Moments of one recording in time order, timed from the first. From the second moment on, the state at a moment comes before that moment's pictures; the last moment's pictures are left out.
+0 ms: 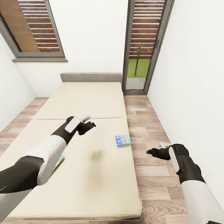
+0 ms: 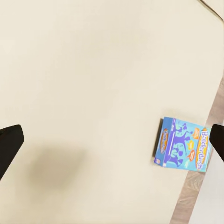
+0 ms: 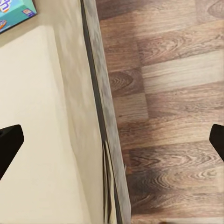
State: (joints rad) left arm -1.25 -0.03 -0.17 -0.42 0.96 0.64 0.43; right arm -0.72 -0.09 -0.20 -1.03 -0.06 1.04 0.19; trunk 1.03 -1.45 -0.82
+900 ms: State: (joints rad) left arm -1.25 -0.04 -0.17 -0.42 0.96 0.65 0.43; right arm -0.72 -0.09 -0.20 -1.03 -0.06 1.04 0.19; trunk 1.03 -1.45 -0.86
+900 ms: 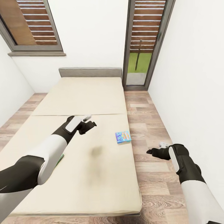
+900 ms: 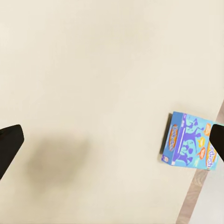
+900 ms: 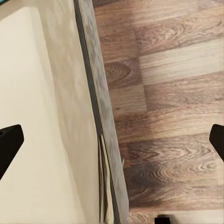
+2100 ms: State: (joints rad) left arm -1.24 -0.06 -0.19 -0.61 0.96 0.75 0.45; right arm -0.74 -0.08 -0.22 -1.13 -0.06 1.04 0.20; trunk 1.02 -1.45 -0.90
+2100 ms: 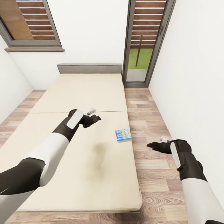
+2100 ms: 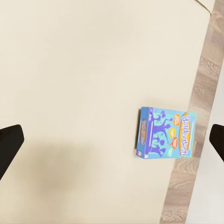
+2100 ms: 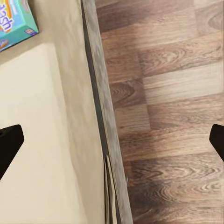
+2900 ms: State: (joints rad) left arm -1.11 -0.06 -0.19 -0.74 0.96 0.75 0.45; right arm -0.74 -0.08 -0.22 -1.18 -0.06 1.04 0.20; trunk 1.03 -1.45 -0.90
